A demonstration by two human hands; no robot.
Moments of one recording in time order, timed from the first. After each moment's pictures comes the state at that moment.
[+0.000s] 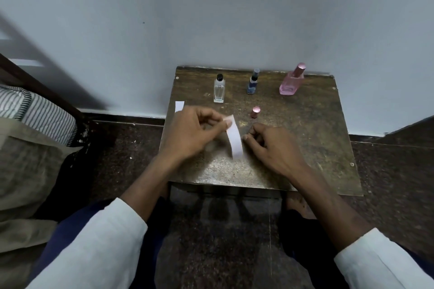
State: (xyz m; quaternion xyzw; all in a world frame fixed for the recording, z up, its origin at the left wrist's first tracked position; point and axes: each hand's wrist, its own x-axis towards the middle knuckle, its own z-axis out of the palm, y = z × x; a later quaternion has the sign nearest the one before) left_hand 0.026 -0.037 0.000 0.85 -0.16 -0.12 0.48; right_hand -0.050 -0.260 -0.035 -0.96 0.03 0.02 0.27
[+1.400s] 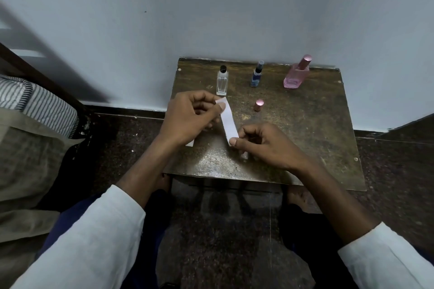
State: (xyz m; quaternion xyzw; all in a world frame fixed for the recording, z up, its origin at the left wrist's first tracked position) left_hand 0.033 -0.030 0.007 0.80 -0.11 -0.15 0.57; right_hand -0.051 -0.247 -0.020 -0.80 -0.04 0.17 0.57
